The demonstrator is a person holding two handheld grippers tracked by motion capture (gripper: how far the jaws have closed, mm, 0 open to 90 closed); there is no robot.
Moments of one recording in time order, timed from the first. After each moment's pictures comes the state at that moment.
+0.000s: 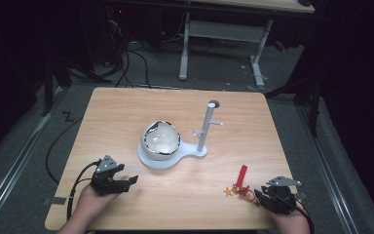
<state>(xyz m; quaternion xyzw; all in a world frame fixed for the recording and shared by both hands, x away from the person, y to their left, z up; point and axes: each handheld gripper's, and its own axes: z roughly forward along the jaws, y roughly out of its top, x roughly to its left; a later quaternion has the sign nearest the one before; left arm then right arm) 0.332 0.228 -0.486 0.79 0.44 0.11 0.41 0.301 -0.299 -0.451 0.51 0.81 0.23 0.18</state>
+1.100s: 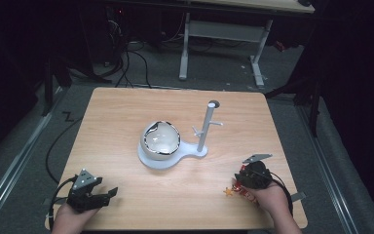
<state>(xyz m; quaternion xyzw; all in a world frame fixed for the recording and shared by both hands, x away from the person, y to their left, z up) 0.278 0.279 -0.490 0.77 0.50 0.14 0.37 0.376 -0.249 -0.460 0.45 0.86 0.21 0.11</state>
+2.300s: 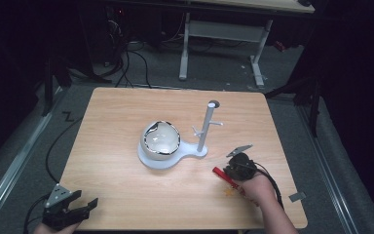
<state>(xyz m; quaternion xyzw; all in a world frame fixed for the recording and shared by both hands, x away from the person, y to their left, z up) 0.233 0.320 -0.489 0.73 0.55 0.15 0.37 0.403 -0.203 -0.464 0.39 0.90 0.19 0.09</state>
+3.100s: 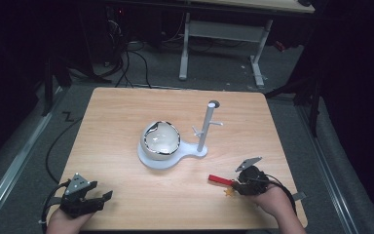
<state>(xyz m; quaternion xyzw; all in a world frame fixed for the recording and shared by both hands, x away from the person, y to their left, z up) 0.269 0.287 -0.488 0.77 0.50 0.14 0.38 0.362 -0.236 -0.451 0.36 0.92 0.16 0.08</state>
